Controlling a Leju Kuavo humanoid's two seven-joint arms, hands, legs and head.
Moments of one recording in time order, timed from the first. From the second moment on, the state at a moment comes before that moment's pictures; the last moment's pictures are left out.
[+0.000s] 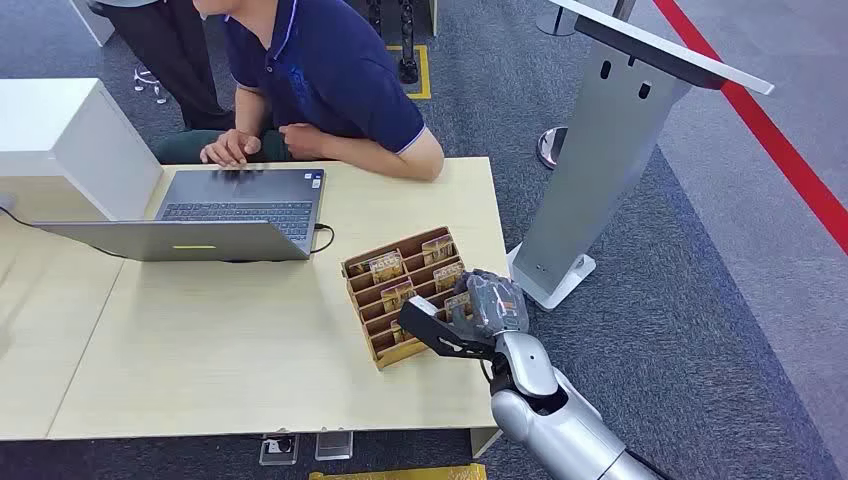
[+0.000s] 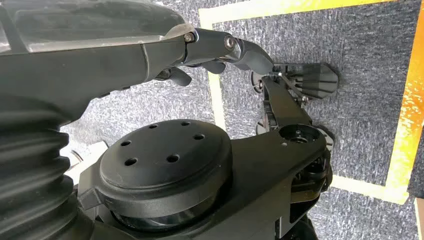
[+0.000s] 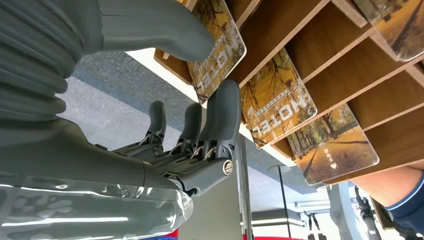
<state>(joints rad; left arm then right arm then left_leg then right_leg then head) -0.17 0.00 -1.26 -0.20 1.33 0.14 -0.04 -0.42 -0.06 0.75 -1.06 0.90 -0.28 0.35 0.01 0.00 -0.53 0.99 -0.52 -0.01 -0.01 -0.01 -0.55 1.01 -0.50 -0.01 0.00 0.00</state>
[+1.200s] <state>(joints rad) -0.17 0.00 -1.26 -0.20 1.33 0.14 -0.04 -0.42 -0.06 0.76 -1.05 0.90 -0.28 0.35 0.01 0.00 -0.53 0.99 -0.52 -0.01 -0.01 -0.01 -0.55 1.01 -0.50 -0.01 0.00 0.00</state>
